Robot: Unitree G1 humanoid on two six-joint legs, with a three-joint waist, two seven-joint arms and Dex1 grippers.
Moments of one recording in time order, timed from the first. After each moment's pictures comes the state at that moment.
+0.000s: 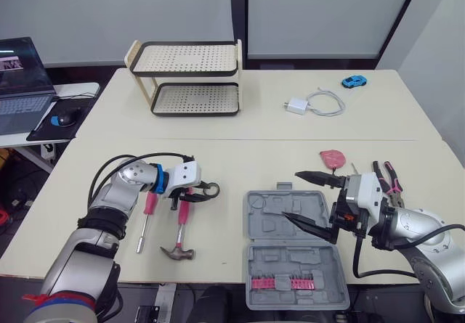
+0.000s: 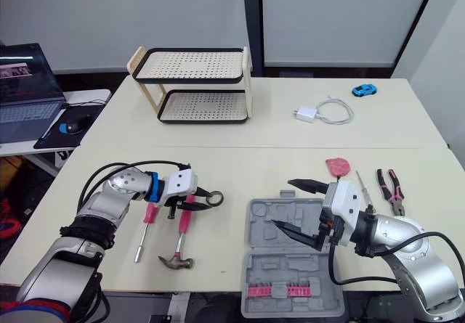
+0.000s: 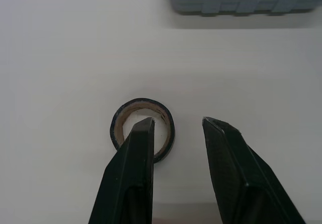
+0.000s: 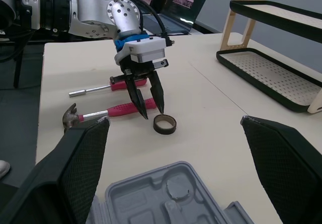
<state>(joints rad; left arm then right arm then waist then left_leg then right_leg) -0.66 0.63 -0.27 0.71 0.06 -0.27 -1.32 0.03 -0.66 -0.02 -0.62 0.49 0.31 0.84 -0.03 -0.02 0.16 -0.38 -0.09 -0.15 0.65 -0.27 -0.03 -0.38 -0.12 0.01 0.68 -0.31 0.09</state>
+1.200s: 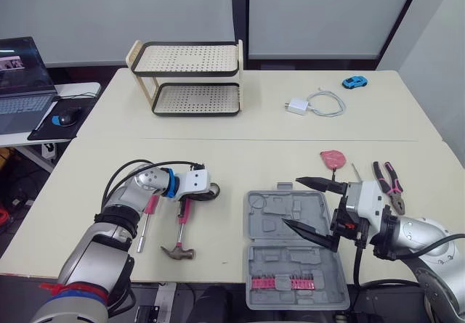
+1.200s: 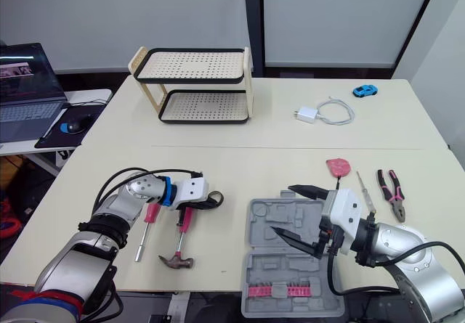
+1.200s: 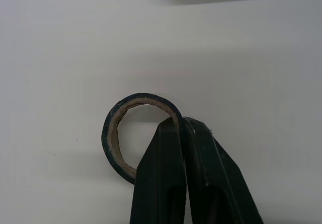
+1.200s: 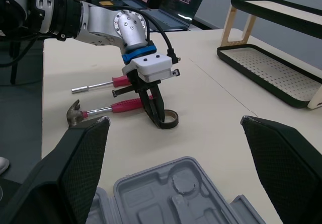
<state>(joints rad) -0.71 0.57 -0.31 0.88 0.16 -0.40 -1.24 0.10 -0.67 -0.02 -0.71 0.49 0.32 0.79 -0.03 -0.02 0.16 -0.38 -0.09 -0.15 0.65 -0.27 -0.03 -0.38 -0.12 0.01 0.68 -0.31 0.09</state>
